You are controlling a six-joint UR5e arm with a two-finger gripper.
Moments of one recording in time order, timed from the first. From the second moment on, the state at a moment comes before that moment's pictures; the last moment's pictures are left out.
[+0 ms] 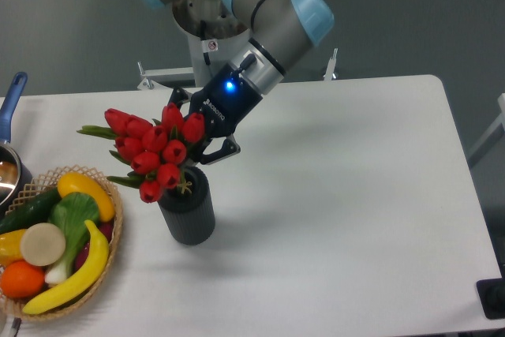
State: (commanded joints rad) arm 2.57 -1.63 -1.90 -0.90 0.47 1.08
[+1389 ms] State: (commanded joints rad) arm 2.63 -1.50 -1.81 -0.90 0.46 0.87
